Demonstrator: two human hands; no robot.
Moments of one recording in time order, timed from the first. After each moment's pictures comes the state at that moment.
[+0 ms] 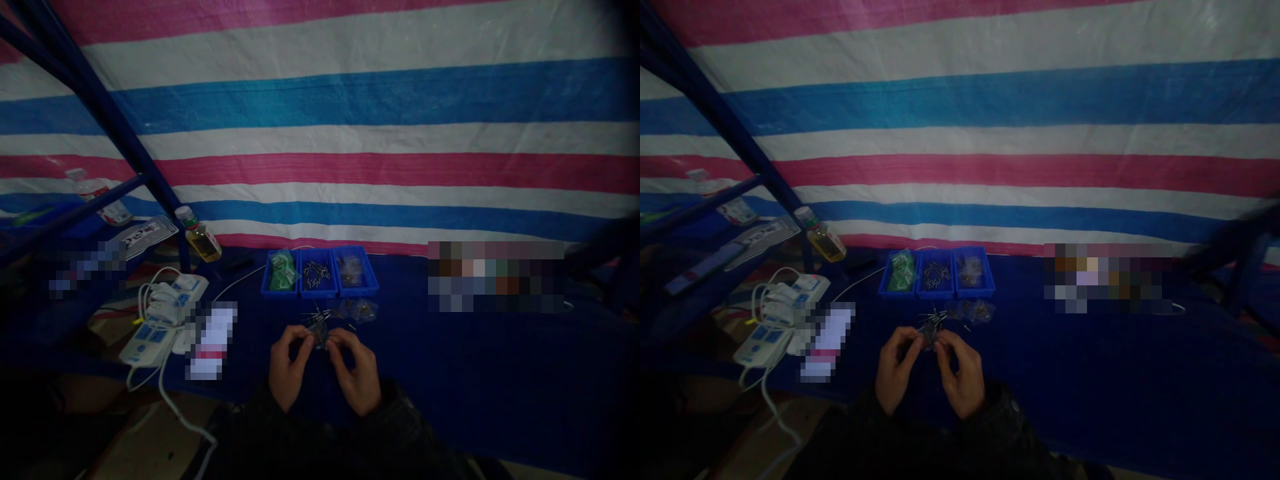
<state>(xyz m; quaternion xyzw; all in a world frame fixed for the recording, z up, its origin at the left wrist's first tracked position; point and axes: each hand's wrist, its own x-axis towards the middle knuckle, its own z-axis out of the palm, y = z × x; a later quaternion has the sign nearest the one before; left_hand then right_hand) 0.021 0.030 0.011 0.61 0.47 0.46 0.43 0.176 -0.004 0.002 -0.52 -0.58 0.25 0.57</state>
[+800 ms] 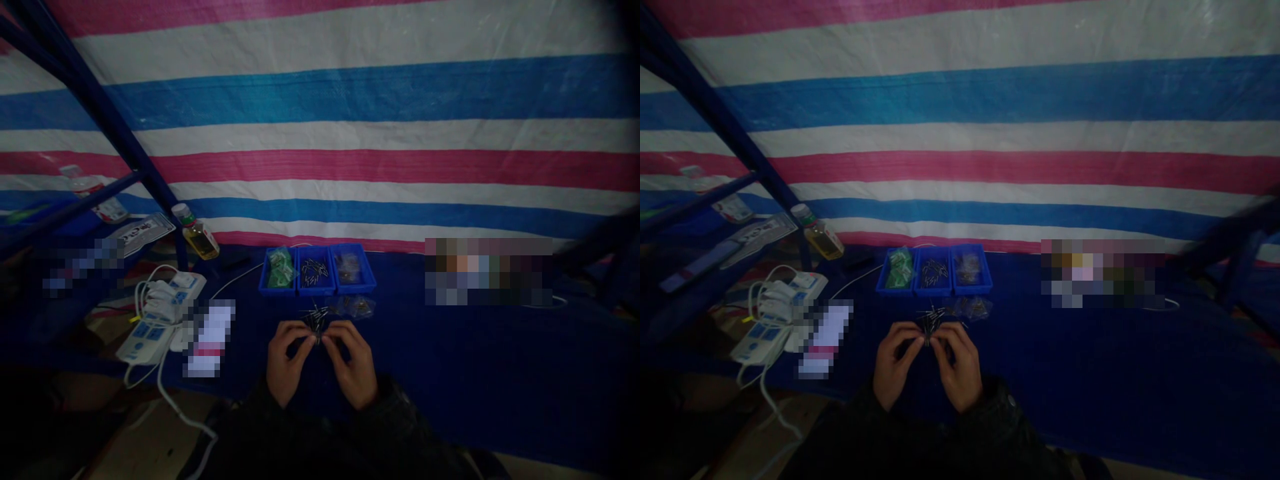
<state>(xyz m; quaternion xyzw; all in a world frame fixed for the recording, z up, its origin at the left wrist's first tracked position) 0.019 0.033 0.014 0.68 0.45 0.46 0.36 0.178 0.001 0.003 -0.53 -0.60 0.24 0.55</state>
